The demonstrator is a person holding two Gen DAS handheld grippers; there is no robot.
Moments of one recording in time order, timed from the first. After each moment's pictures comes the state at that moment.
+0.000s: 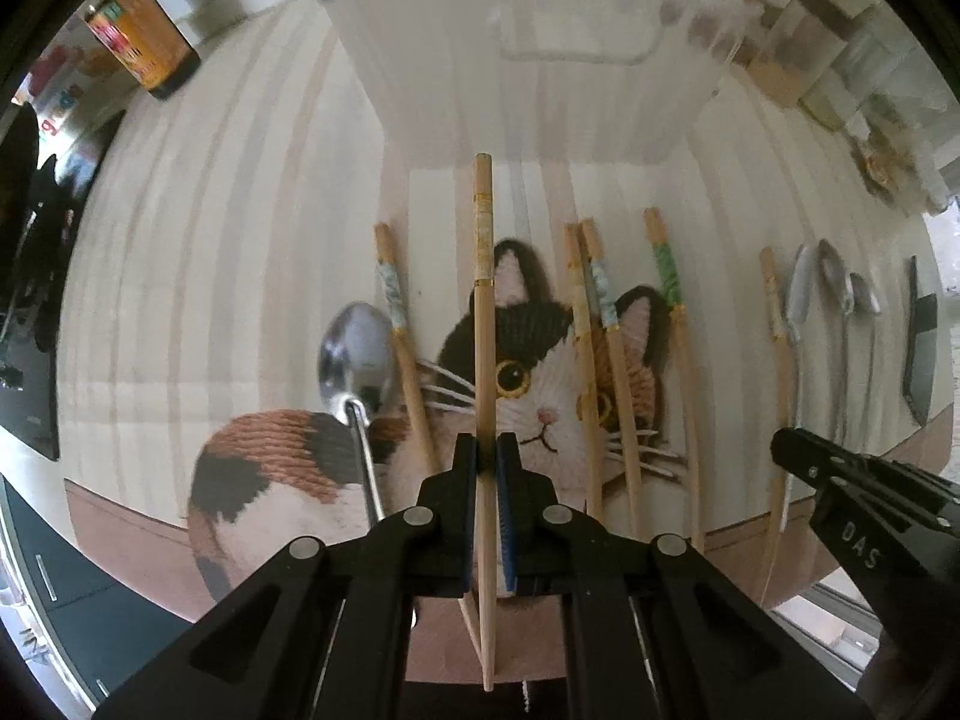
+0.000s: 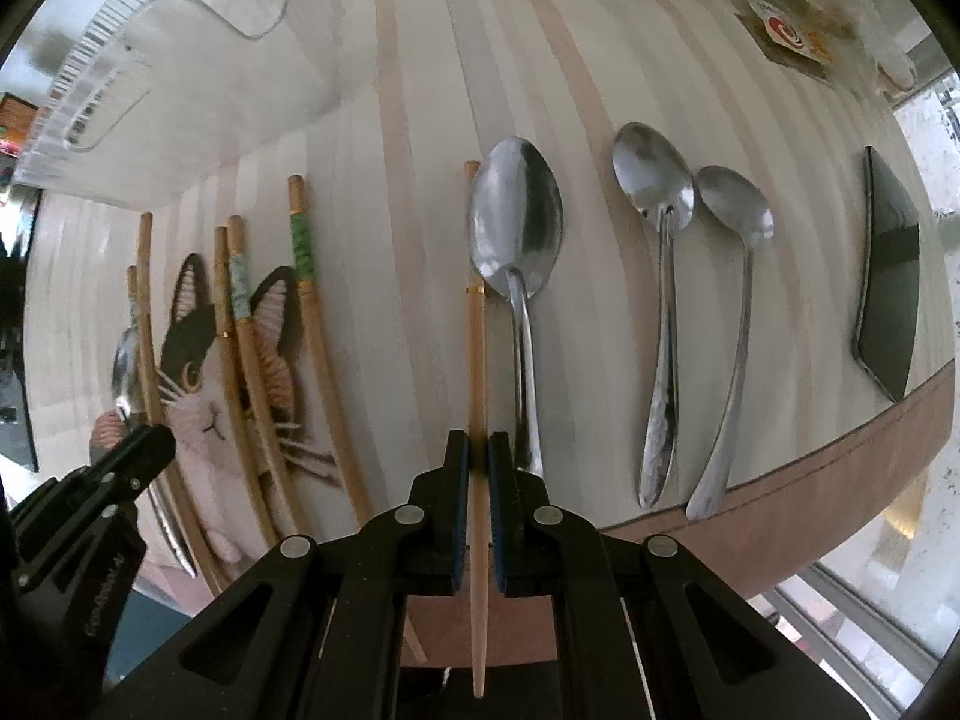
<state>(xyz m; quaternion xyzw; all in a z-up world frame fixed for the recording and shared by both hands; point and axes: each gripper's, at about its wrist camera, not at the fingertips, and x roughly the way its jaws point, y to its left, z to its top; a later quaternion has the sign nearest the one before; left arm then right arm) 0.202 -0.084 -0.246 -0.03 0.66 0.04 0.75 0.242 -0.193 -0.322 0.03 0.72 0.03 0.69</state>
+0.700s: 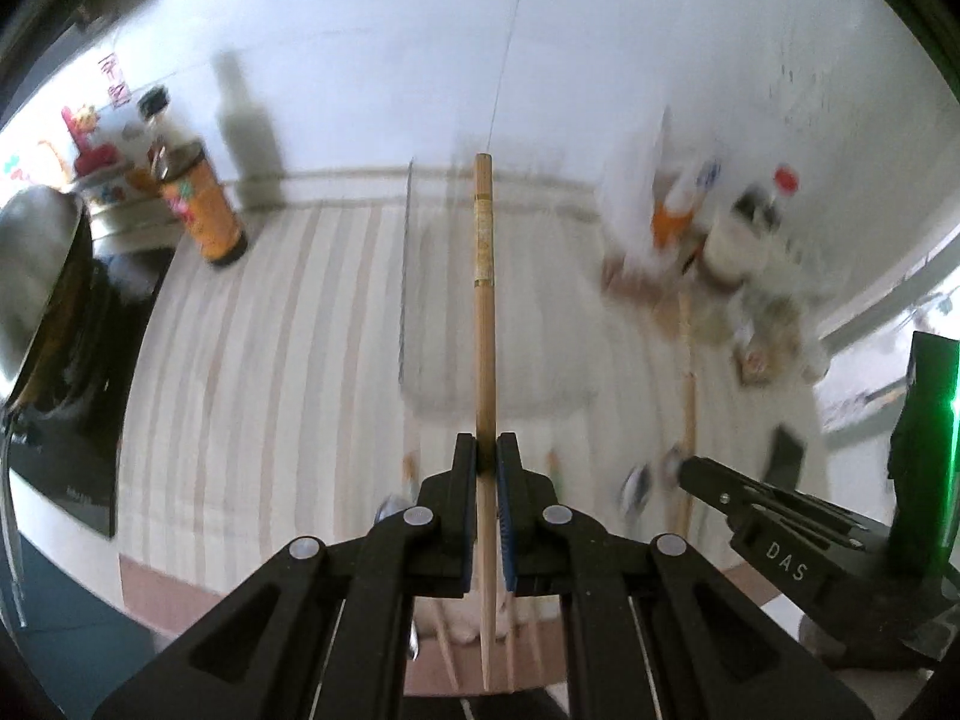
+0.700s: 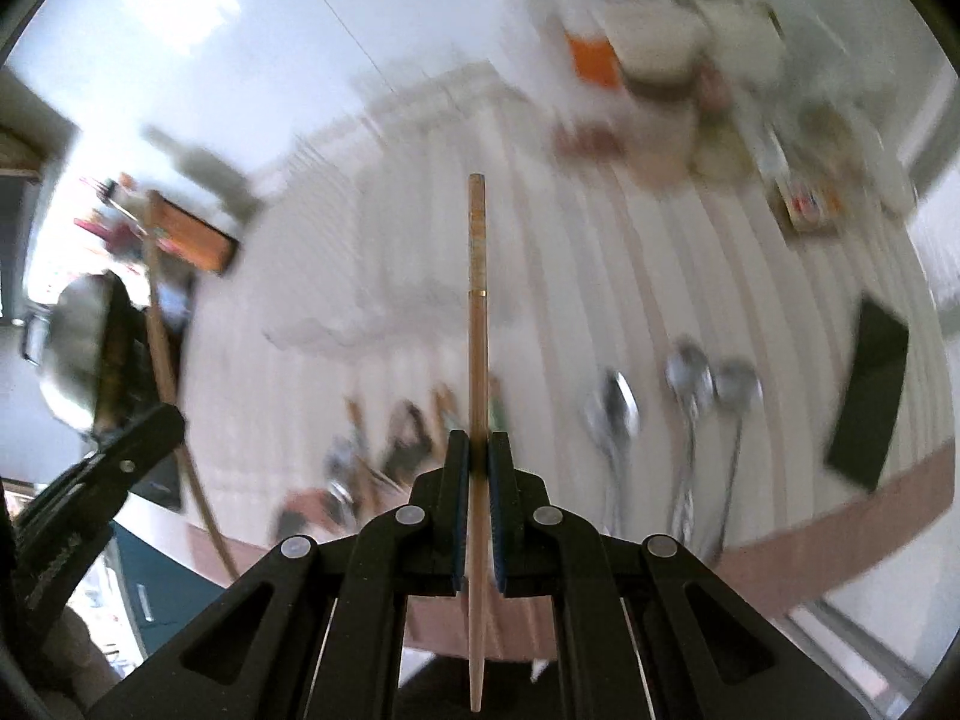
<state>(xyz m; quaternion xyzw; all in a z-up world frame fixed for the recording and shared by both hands) 0.261 -0.010 -0.091 -0.10 0.54 0.01 0.83 0.314 -0.174 -0.161 0.11 0.62 0.13 0.77</state>
